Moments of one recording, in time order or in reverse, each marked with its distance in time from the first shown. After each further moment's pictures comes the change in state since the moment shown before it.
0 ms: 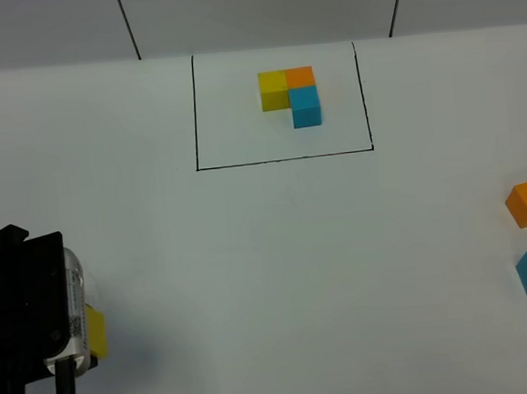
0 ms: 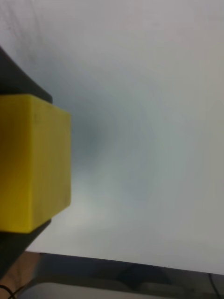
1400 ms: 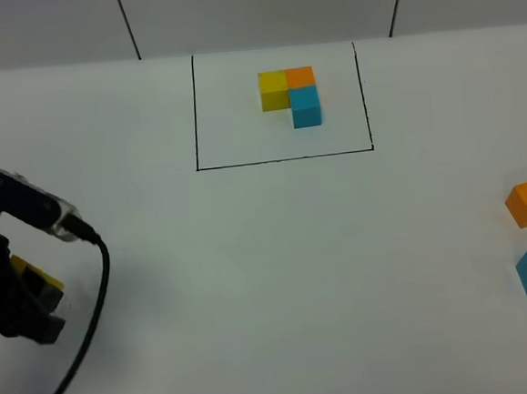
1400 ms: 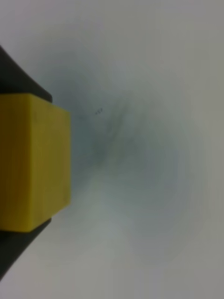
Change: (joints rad) left arm 0.000 0.002 0.000 0.310 -0.220 -0.894; right arm 0.000 0.000 0.000 0.000 0.000 0.000
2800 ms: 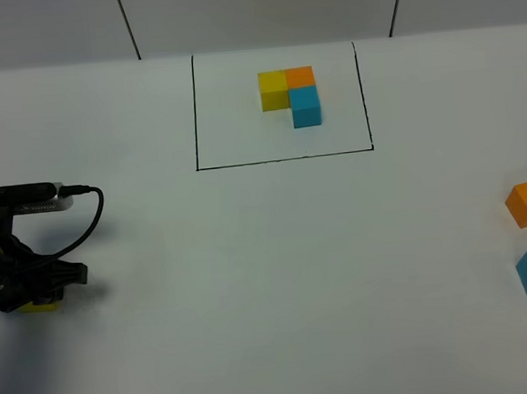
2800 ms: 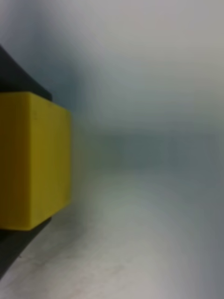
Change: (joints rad) left arm 0.161 0.577 -0.001 0.199 -0.449 -0.613; right arm 0.000 0.000 0.000 0.000 0.000 0.000
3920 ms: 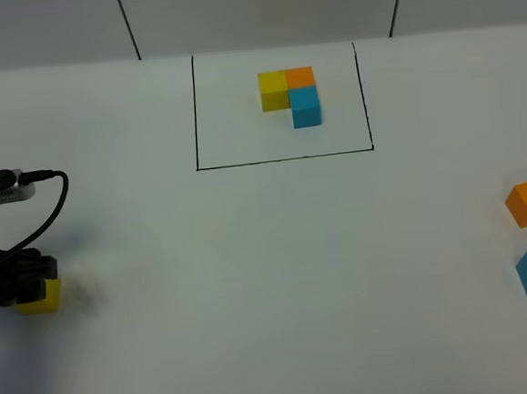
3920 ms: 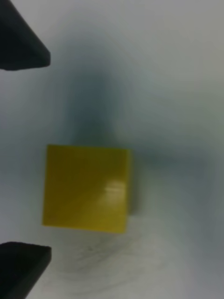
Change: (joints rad) left arm 0.000 -0.220 0.001 0.057 0.232 -0.127; right arm 0.000 0.000 0.000 0.000 0.000 0.000
